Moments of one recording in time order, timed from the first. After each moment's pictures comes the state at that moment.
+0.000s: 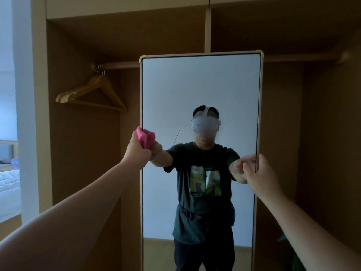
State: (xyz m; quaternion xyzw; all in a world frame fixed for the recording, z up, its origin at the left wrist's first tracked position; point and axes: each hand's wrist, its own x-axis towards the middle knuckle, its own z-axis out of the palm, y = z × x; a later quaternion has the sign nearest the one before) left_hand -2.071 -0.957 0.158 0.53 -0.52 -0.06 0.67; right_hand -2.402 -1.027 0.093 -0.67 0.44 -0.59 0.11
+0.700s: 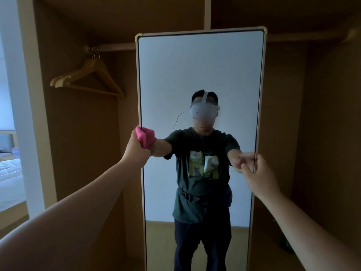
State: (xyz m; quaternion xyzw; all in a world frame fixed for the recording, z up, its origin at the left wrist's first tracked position) left_hand -2.073 -0.948 0.123 0.55 -0.57 -0.04 0.61; right_hand -2.405 -1.021 0.048 -0.67 0.50 -0.54 0.10
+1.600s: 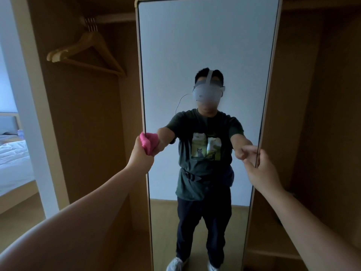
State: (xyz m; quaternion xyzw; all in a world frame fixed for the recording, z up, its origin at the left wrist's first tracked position) left_hand -2.069 -0.951 0.044 0.60 -0.55 -0.10 0.58; right_hand -2.404 -1.007 0.009 -0.65 0.55 -0.50 0.16
